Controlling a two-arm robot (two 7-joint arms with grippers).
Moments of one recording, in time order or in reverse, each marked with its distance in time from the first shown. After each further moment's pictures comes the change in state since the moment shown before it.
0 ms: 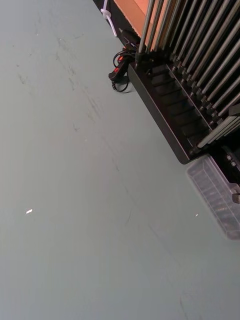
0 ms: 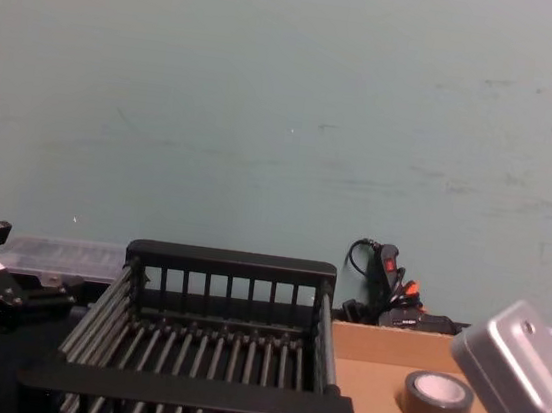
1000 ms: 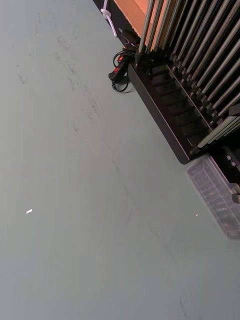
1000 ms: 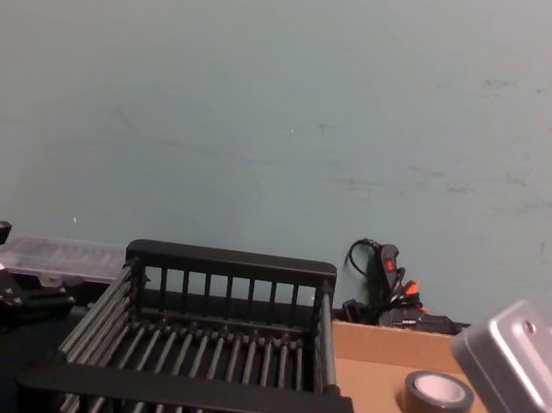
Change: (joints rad) left arm 0.000 0.000 0.000 0.000 0.000 0.000 0.000; right arm 0.000 0.000 0.001 0.000 0.001 0.000 0.002
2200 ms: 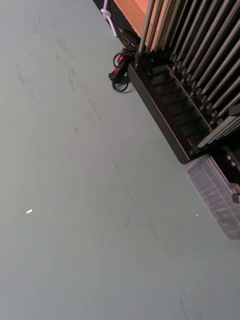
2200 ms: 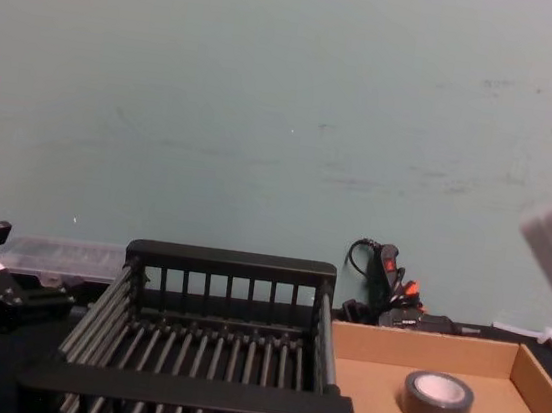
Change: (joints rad) left arm 0.000 0.000 0.000 0.000 0.000 0.000 0.000; right arm -0.005 0.058 0.017 -0.129 0.079 -0.054 0.048
